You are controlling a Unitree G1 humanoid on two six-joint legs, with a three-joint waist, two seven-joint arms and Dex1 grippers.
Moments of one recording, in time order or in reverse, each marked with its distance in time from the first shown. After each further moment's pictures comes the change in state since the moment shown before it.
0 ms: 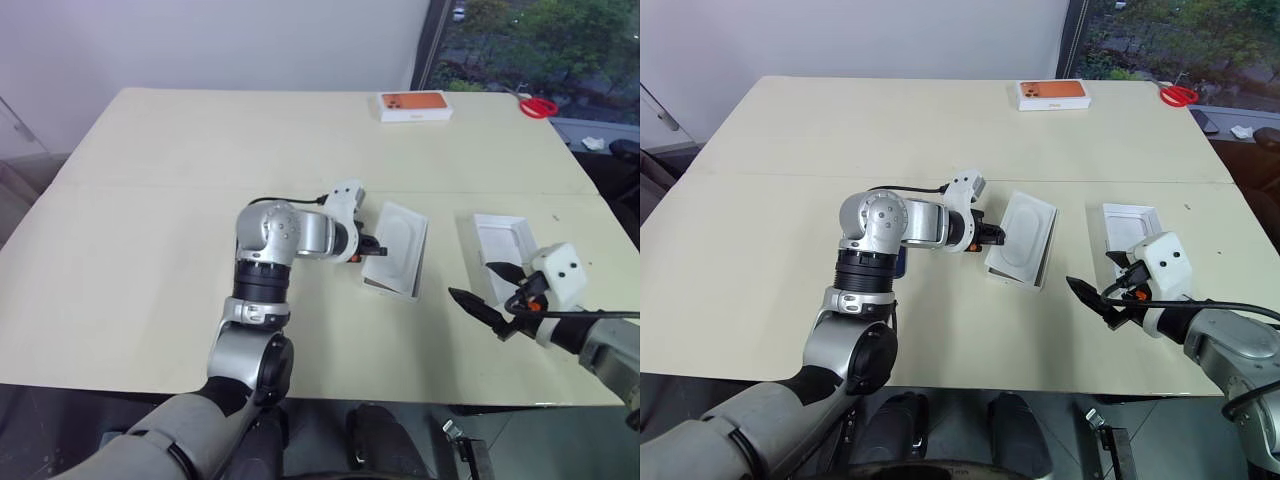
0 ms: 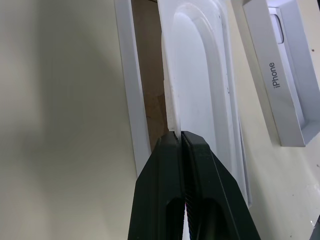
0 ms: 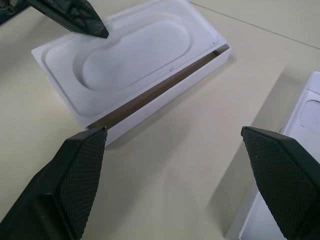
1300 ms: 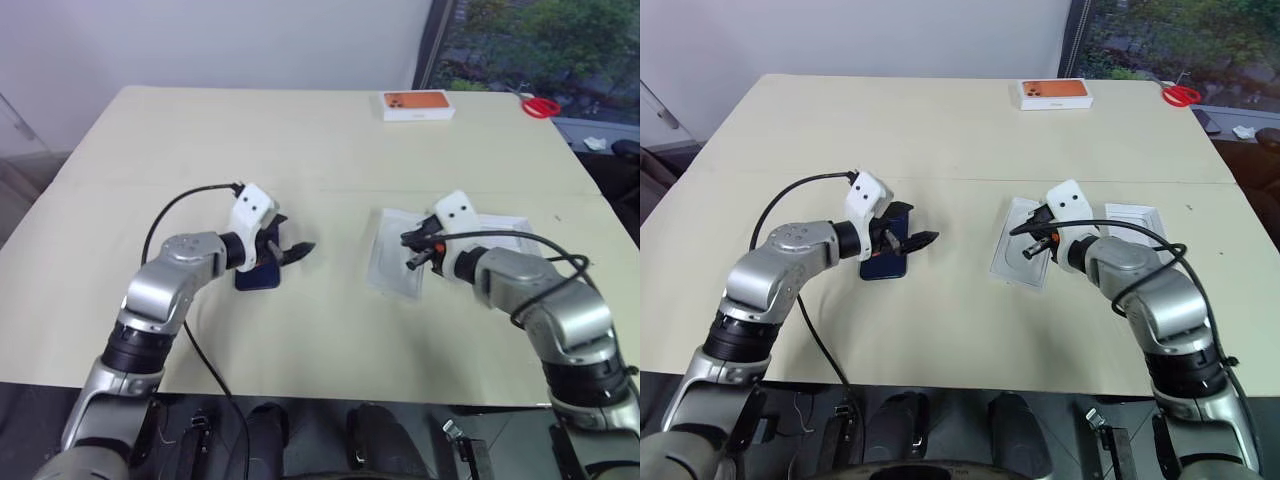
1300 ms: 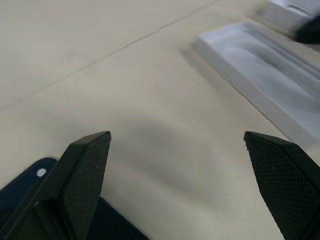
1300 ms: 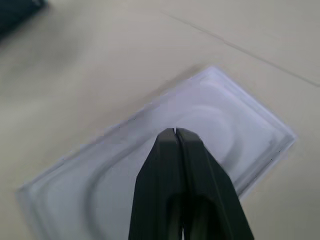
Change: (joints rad) left arm 0.507 0.717 -0.326 -0.412 0.119 -0.839 -0.693; right arm -0.629 0.172 0.495 0.302 -0.206 0.227 -0.283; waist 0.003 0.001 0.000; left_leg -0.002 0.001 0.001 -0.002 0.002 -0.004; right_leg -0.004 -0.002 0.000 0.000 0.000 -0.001
